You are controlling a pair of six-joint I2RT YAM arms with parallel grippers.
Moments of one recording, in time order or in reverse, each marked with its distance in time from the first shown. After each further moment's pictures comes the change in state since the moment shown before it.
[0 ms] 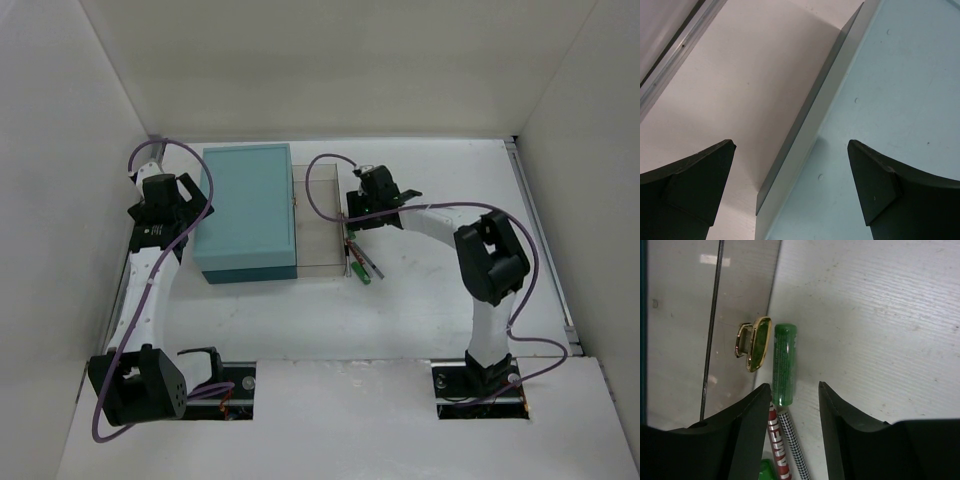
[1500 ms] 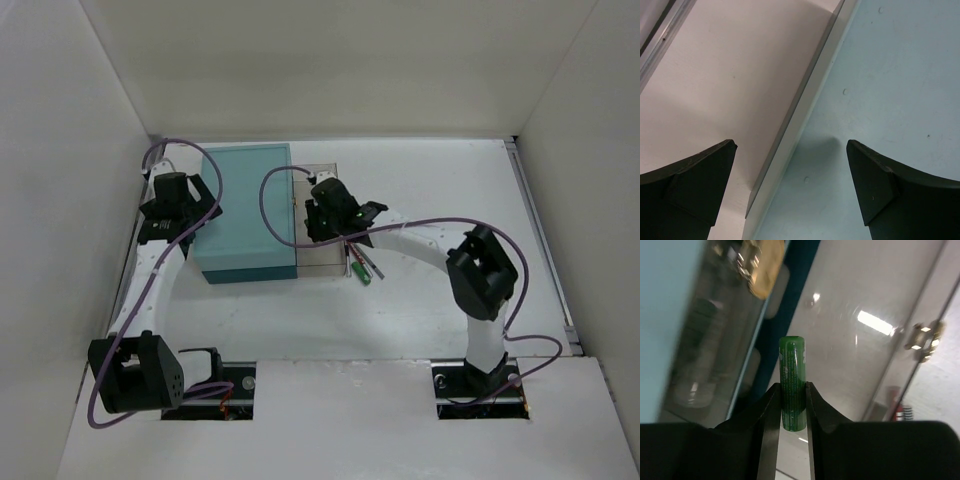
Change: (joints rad) left arm -0.048 0.055 0.000 0.012 0.007 0.002; right arm 0.285 -0.055 0.125 -0.018 0.166 0.105
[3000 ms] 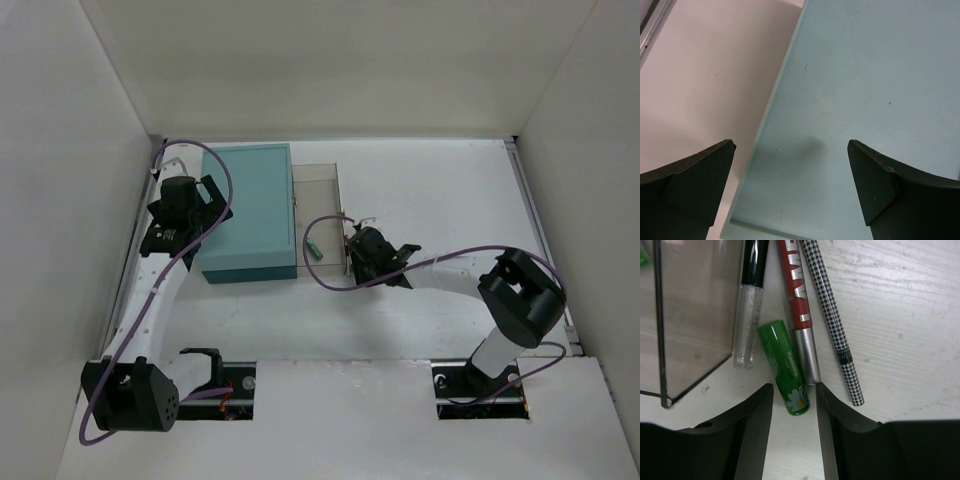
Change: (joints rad) left arm -0.092 -0.092 -0.013 -0.030 -0.006 0.003; right arm 0.010 -0.249 -0.580 0.015 0.125 0.097
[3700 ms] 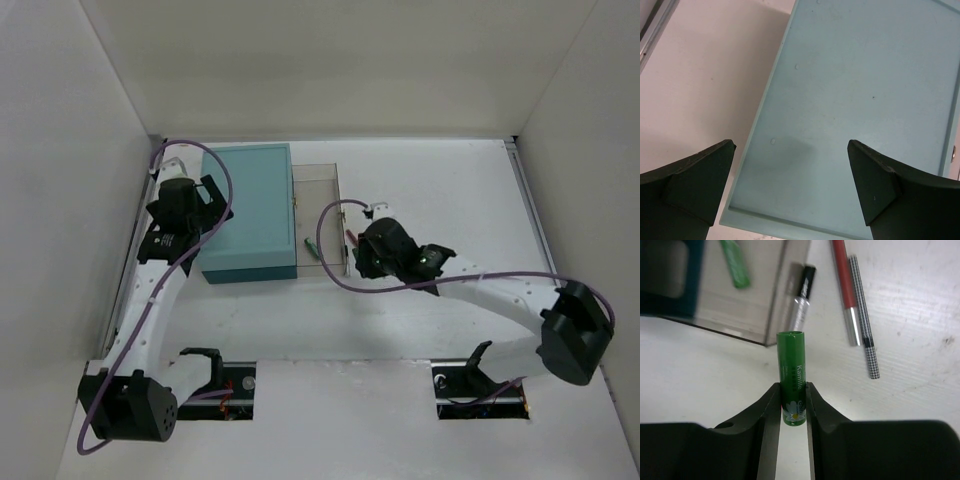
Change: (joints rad) left arm -0.021 -0.060 0.002 -0.013 -0.003 0.000; right arm 0.028 -0.256 -0.009 -0.048 -0.029 0.024
